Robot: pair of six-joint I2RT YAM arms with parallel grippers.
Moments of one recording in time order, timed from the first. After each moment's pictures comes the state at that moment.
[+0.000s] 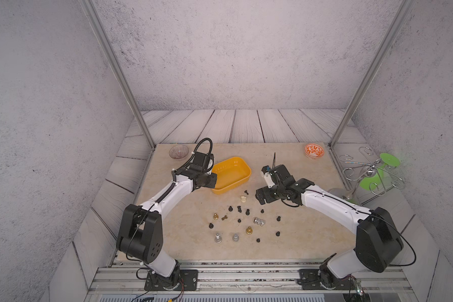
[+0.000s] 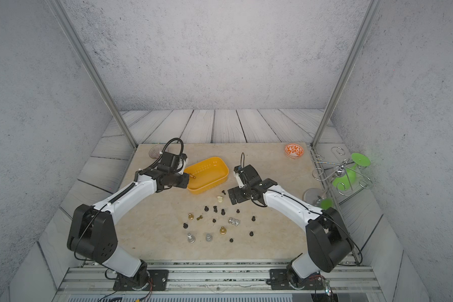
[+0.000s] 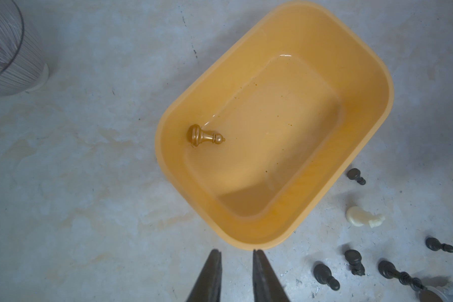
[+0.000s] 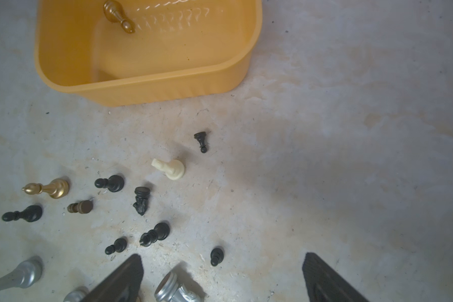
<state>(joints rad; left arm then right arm) -0.37 1.55 1.16 -0.54 0.01 -0.09 0.63 1.53 1.09 -0.54 -0.03 0.16</state>
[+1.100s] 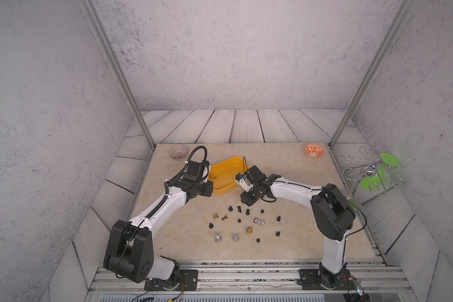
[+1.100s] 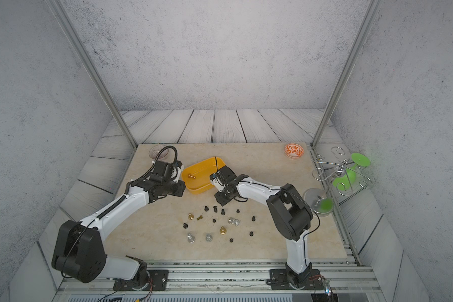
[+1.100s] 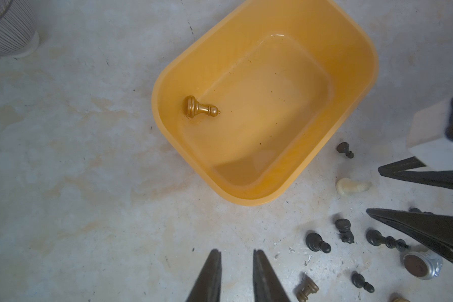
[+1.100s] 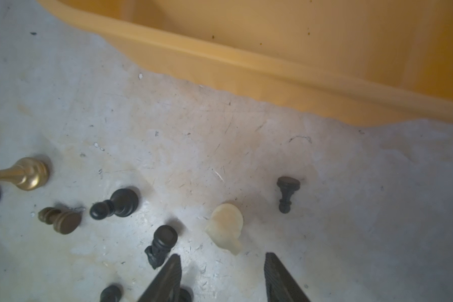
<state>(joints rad) -0.36 1.41 1.00 -0.50 0.06 -0.11 0.72 1.93 1.35 -0.53 -0.12 -0.07</state>
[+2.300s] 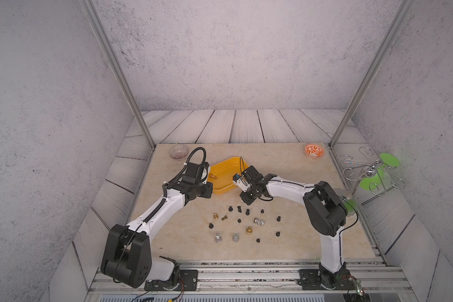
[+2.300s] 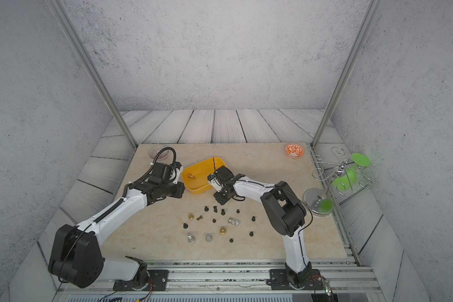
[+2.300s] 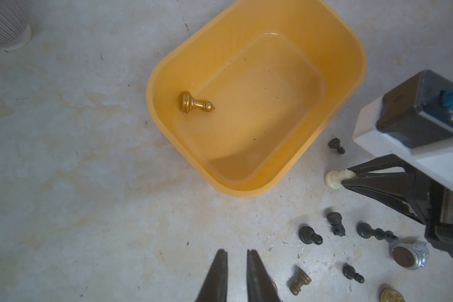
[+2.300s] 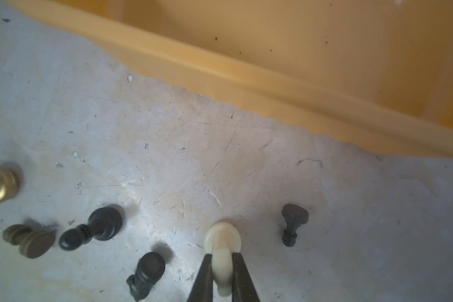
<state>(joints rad) -0.36 1.38 0.98 -0.50 0.08 -0.12 0.72 2.00 1.39 -0.51 -0.12 -0.11</state>
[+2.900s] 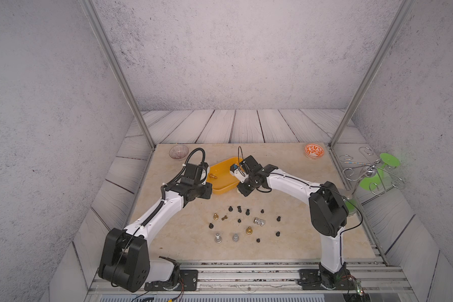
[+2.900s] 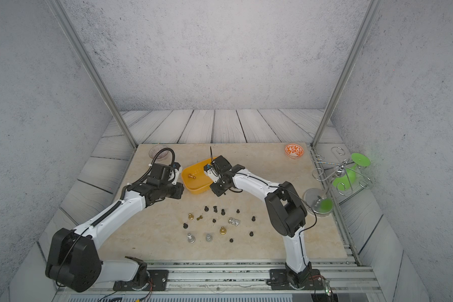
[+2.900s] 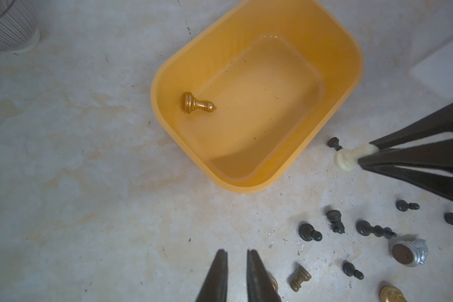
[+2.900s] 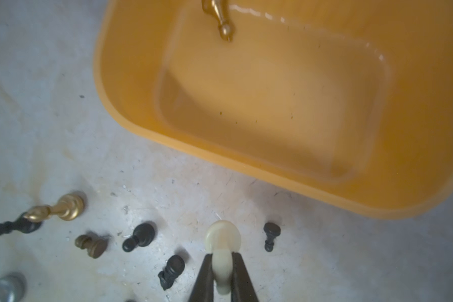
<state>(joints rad) -0.36 1.34 0.95 -0.49 0.08 -0.12 0.72 1.99 1.62 -0.66 -0.14 -0.11</state>
